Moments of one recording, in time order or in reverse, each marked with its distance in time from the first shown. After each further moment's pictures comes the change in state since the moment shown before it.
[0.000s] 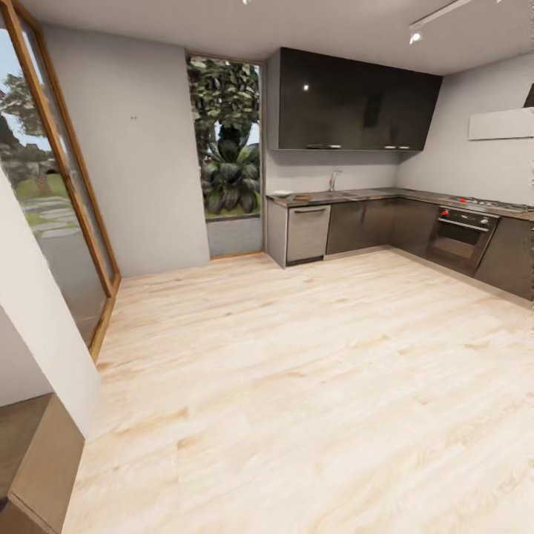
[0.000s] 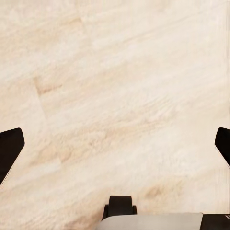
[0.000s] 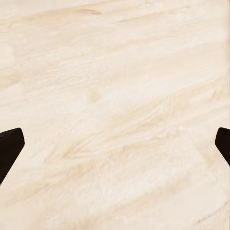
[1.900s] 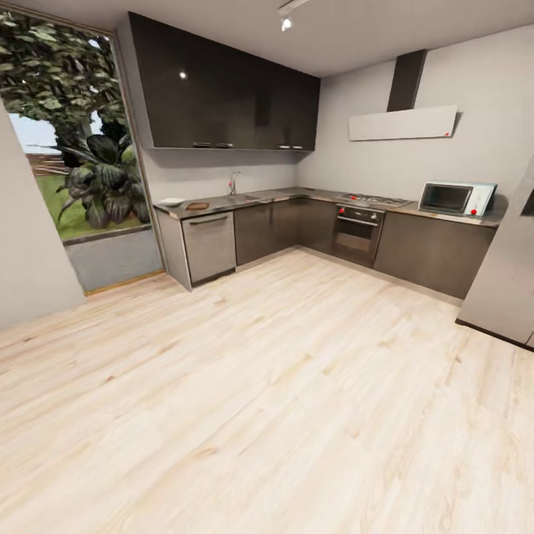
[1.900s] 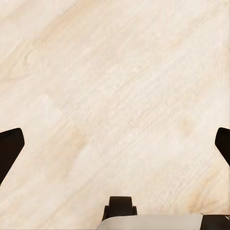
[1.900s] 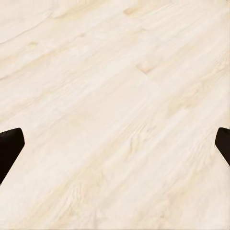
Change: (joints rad) left arm 0.000 0.000 0.000 -0.001 0.000 -0.001 0.000; right arm 0.000 0.000 0.000 -0.001 0.000 0.000 -0.001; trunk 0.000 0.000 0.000
